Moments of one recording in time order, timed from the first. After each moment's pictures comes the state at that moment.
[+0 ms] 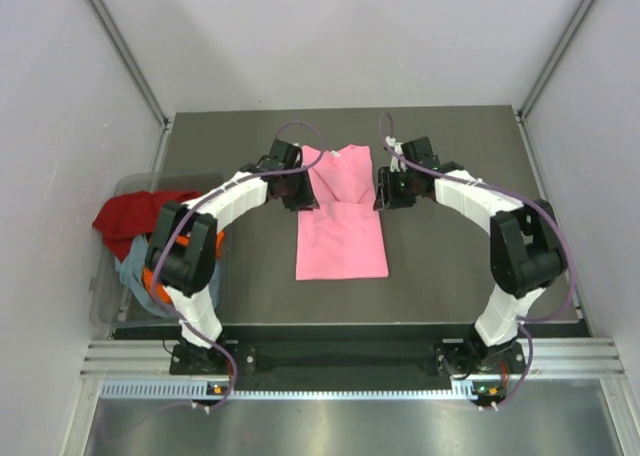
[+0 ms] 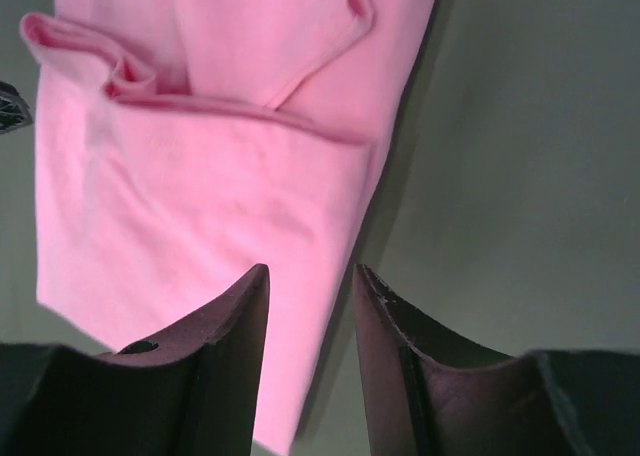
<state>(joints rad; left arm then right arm) -0.43 1.78 1.28 -0.42 0.19 -0.63 0.38 1.72 1.19 -0.41 -0.29 0.24</state>
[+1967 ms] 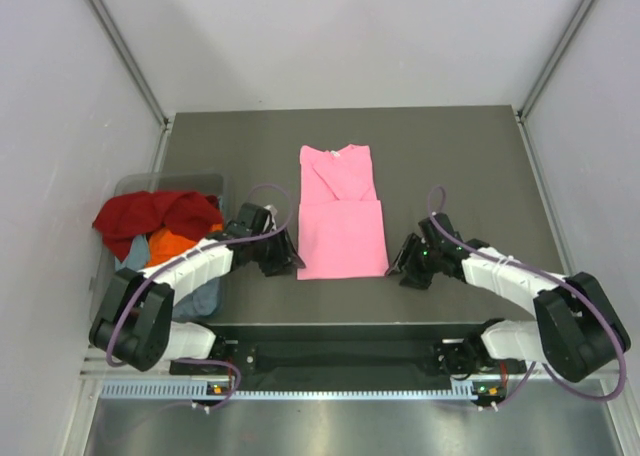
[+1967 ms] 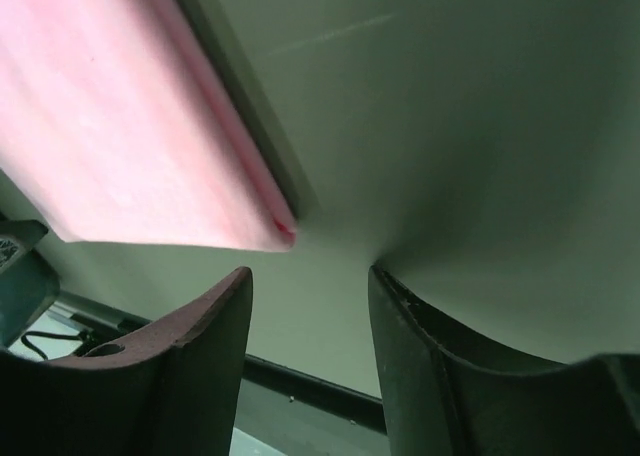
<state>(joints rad) -0.42 1.33 0.62 -0.29 0.34 -0.75 0.46 1.25 0.52 -0.32 -0.22 0.96</state>
